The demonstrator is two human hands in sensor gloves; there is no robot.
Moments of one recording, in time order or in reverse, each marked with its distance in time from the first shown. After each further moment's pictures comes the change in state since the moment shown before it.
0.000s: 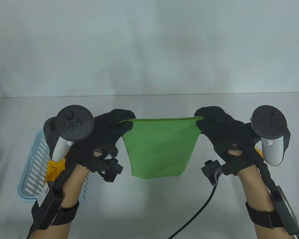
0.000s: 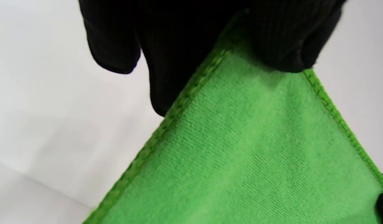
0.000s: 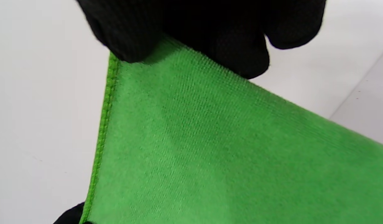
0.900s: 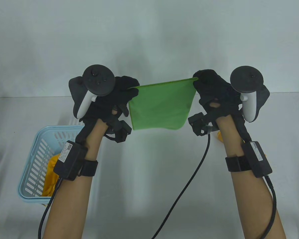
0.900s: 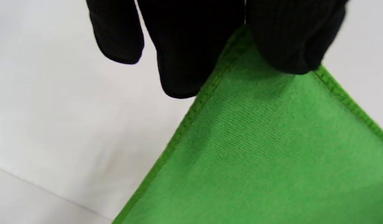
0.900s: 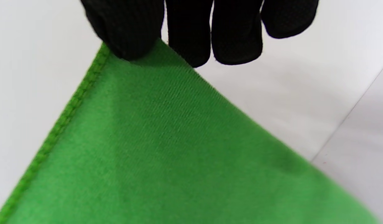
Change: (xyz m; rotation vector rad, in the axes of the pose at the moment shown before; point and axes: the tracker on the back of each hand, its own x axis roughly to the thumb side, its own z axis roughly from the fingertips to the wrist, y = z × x) left_hand -0.030 -0.027 -0.102 -0.029 0.225 -0.219; right_hand -0.027 0.008 -0.112 -0.212 0.183 0.235
